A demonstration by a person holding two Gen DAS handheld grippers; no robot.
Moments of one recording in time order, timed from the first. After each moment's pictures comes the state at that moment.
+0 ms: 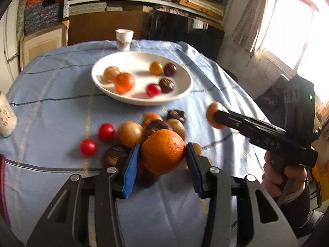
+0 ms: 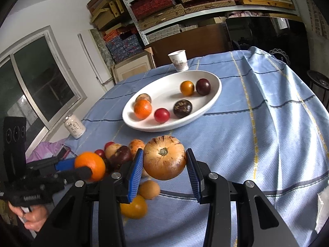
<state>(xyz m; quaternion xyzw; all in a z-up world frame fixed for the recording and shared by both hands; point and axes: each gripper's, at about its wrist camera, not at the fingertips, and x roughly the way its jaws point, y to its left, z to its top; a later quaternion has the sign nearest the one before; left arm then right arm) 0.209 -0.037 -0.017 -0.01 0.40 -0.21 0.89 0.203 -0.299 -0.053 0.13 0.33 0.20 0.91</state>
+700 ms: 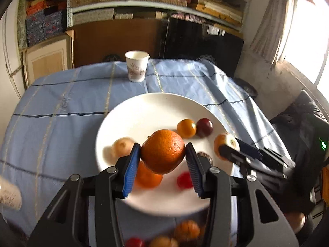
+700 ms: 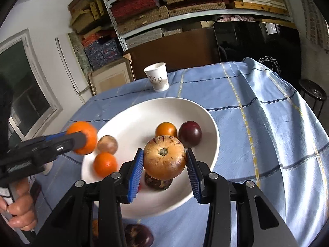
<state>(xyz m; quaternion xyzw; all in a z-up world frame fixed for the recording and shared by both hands) 0.396 -0.071 0.009 0.01 0.41 -0.17 0.90 0.343 -0.289 -0.049 0.11 0.33 0.12 0.93</state>
